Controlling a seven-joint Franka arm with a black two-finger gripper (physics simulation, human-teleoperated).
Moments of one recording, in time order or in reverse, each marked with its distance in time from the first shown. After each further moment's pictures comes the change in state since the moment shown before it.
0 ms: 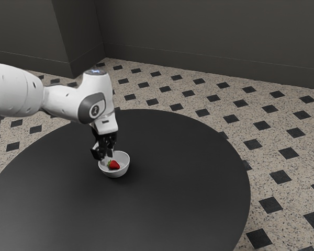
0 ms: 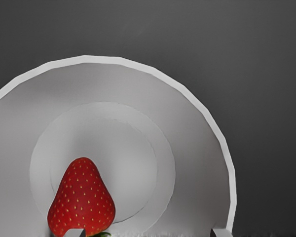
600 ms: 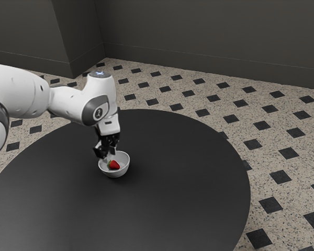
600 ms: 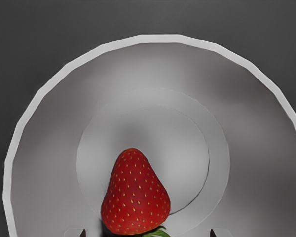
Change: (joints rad) arm 0.000 0.053 0.001 0.045 0.034 0.054 0.027
